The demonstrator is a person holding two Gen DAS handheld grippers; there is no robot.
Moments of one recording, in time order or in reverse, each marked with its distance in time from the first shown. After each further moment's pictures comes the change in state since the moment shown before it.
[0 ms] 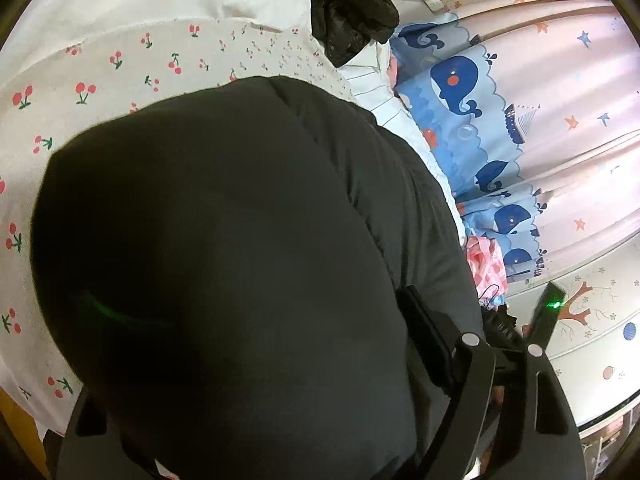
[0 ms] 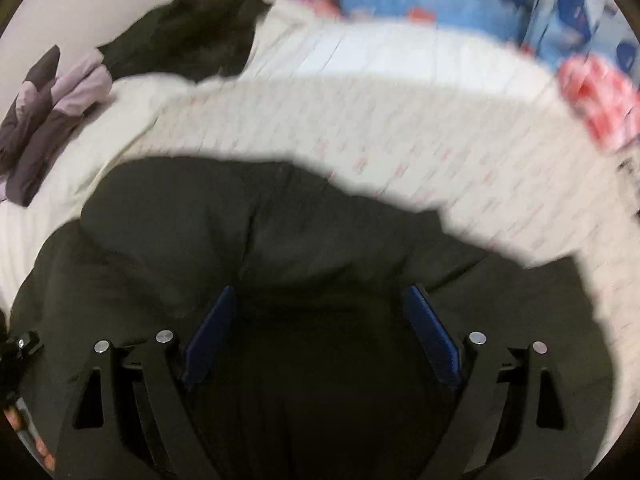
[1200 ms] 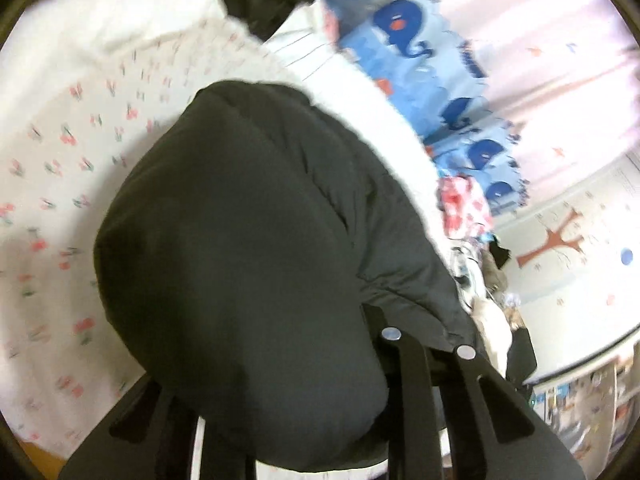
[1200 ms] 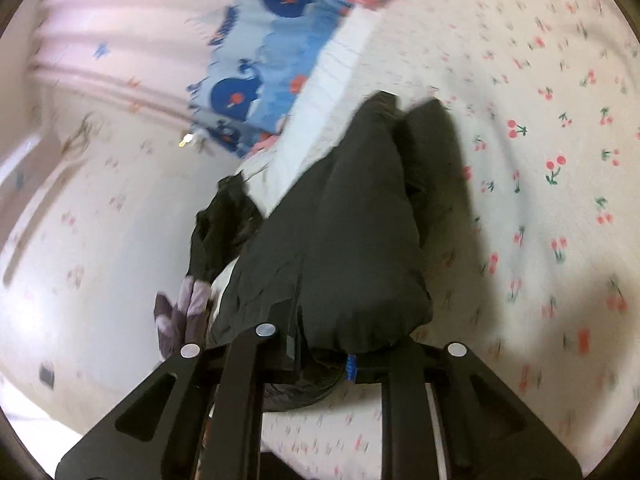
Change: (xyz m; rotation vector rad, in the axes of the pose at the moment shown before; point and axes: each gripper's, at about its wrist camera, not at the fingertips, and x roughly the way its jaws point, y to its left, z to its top) left arm -0.017 -0.061 0.021 0.229 0.162 -0.072; right arm -0.113 -0.208 -0.234 0.840 -0.268 0.576
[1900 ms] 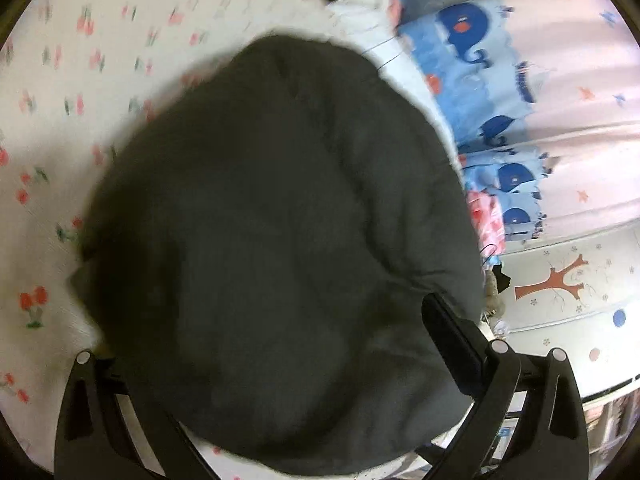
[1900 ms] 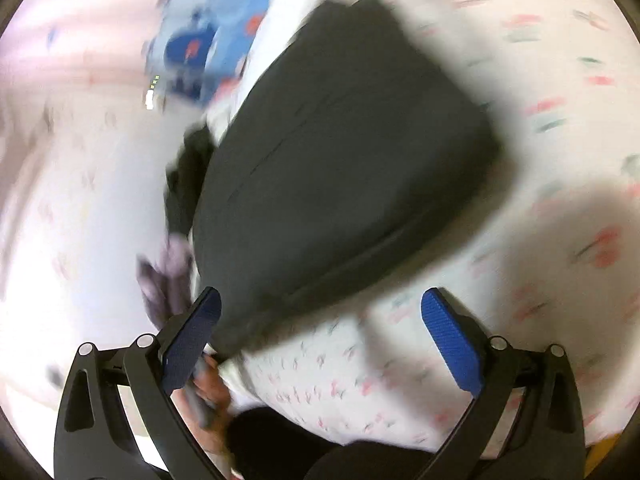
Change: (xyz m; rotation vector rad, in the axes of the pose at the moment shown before) left arm 0.080 0.050 -0.001 -0.268 0.106 0.027; right arm 0.033 -0.069 0.017 0.224 0.152 0.044
